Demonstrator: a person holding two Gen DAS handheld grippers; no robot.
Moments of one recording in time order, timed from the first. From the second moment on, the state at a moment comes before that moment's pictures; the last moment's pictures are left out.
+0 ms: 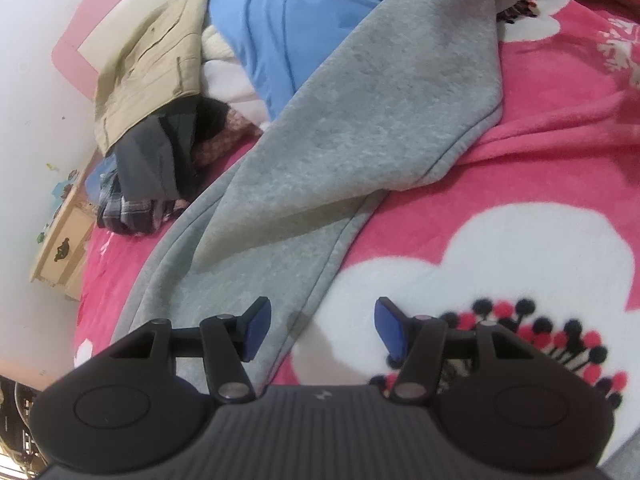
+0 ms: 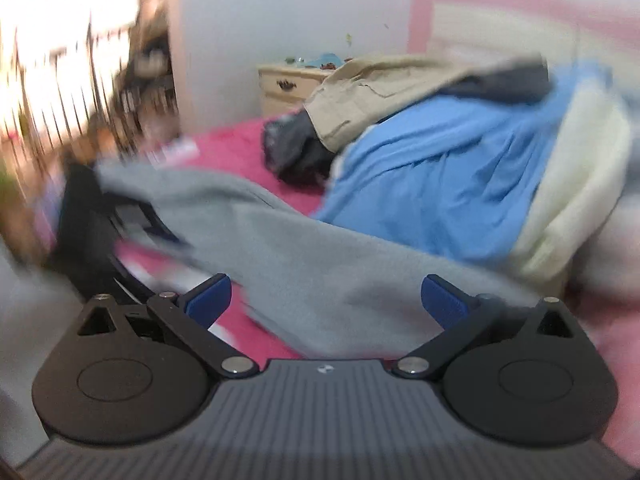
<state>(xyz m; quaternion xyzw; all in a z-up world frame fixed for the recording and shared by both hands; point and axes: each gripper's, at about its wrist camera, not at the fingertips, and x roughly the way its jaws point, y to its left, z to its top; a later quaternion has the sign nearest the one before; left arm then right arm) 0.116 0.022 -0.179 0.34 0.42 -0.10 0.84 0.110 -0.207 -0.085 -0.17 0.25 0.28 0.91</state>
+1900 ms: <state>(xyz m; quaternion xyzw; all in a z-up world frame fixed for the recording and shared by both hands) 0.035 0.043 -0.186 0.38 0.38 -0.26 0.80 0.044 -0.178 -0.147 -0.52 0.31 0.45 0.65</state>
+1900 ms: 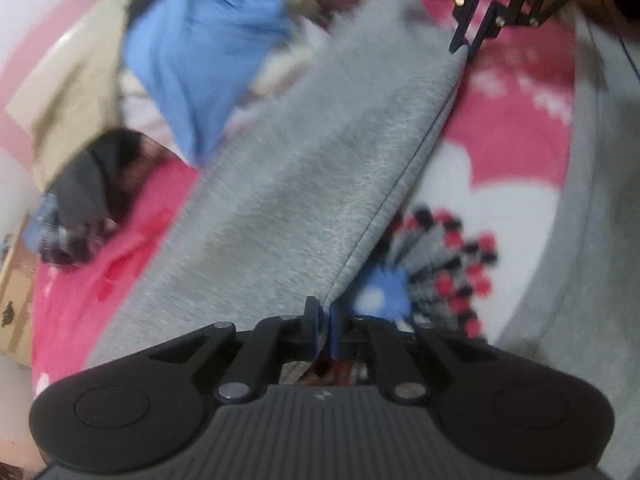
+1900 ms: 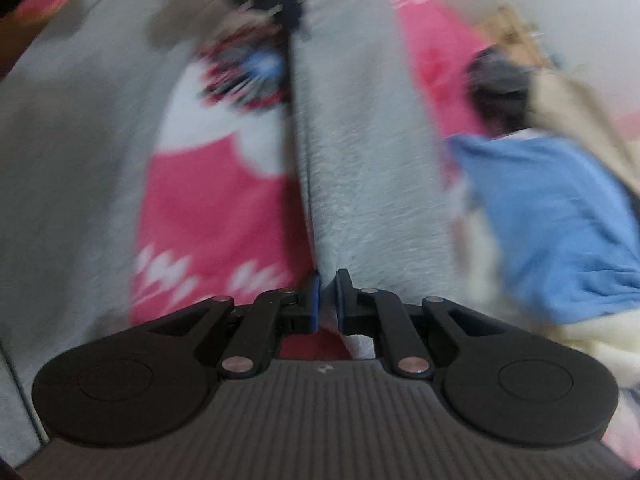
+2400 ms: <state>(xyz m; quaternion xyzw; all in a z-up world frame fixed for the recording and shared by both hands) 0.034 0.047 -0.154 0.32 0.40 -0.26 0.82 0.142 -0.300 -0.045 -0.12 0.40 0.29 0.86</state>
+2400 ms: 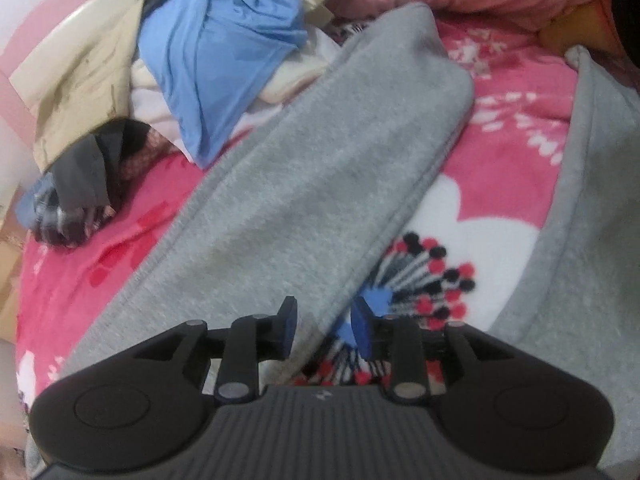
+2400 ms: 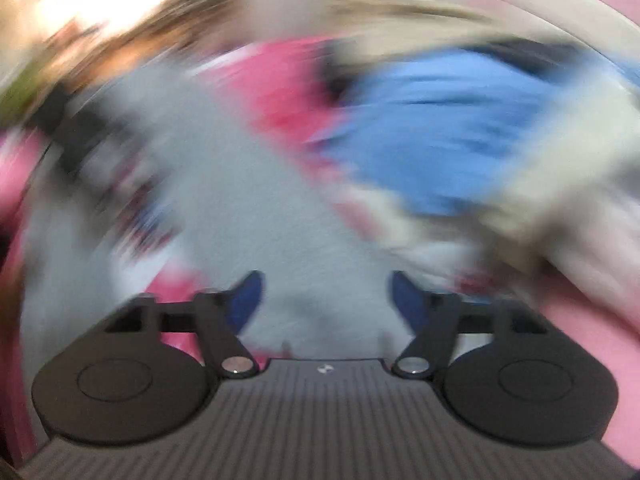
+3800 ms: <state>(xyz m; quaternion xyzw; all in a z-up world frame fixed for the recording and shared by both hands) 0.001 0.179 -0.172 0.31 0.41 -0.13 0.85 0.079 -0.063 -0.146 -0.39 0.41 0.43 0.70</state>
